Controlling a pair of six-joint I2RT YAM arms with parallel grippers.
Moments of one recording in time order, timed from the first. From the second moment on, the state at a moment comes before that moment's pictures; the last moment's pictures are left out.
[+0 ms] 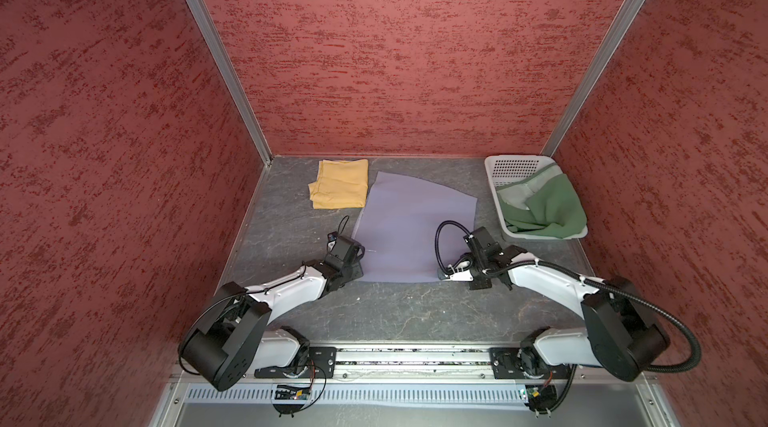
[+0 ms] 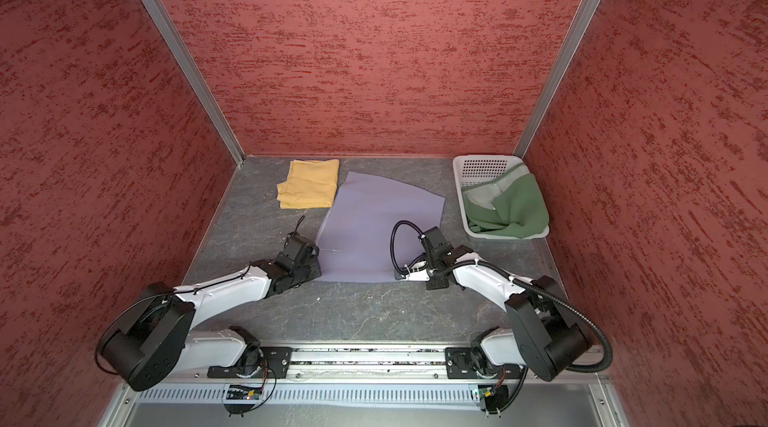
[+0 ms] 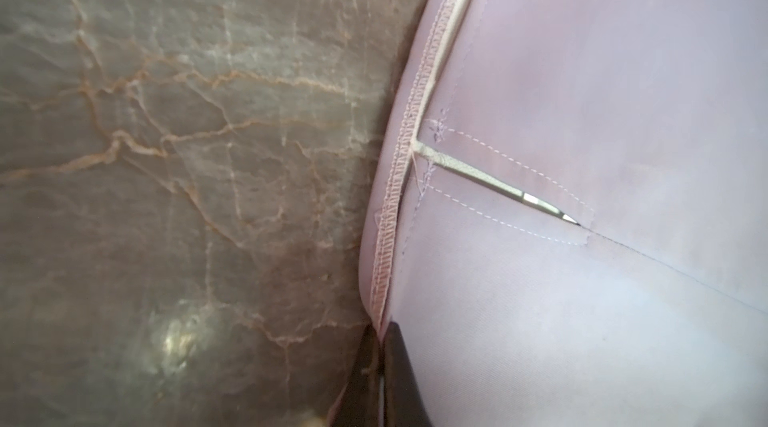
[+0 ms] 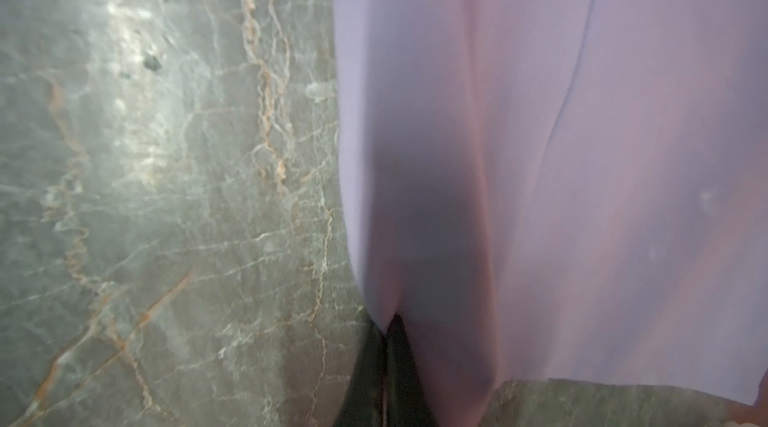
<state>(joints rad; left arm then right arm) -0.53 1.30 0.49 -0.25 -0.15 -0.82 0.50 1.36 0.65 -0.49 -0.07 -1.19</state>
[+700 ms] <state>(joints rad) -0.53 0.89 0.65 -0.68 -0.22 -0.77 0.68 1.14 0.72 -0.82 -0.21 -1.05</state>
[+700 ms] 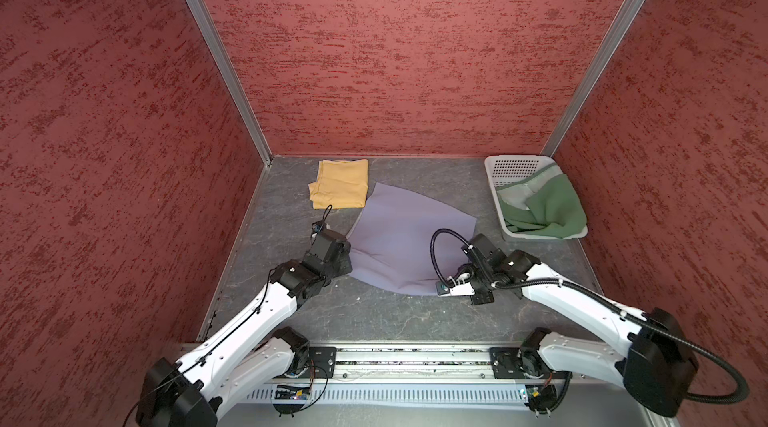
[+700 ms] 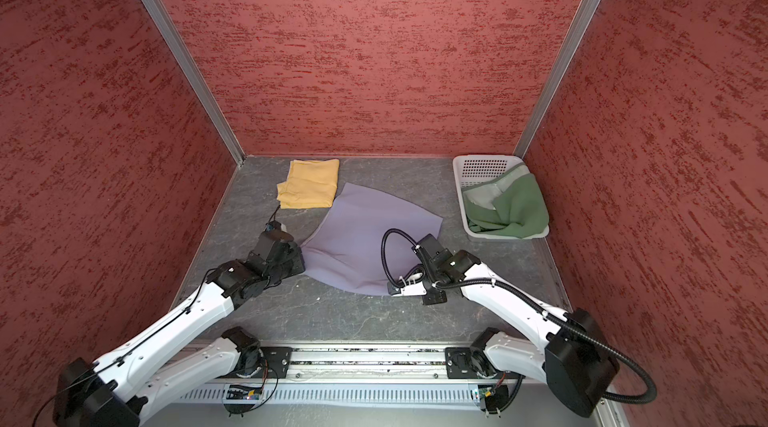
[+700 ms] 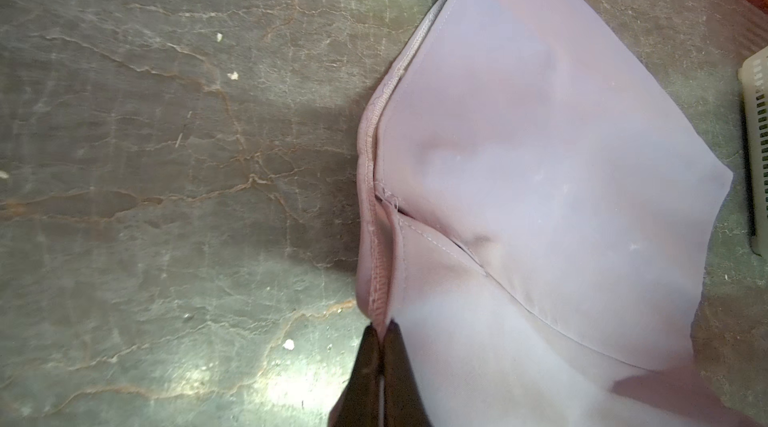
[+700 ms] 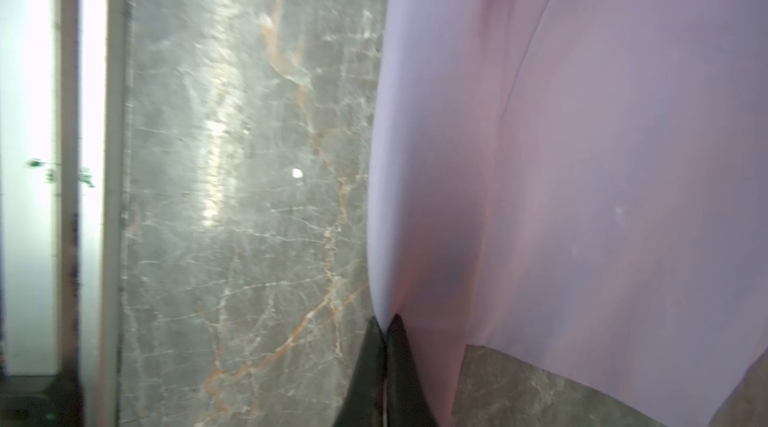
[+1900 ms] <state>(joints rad) -0.41 1.38 1.16 -0.55 -0.13 -0.57 0.44 1.31 0.99 -0.78 -0.17 -1.06</state>
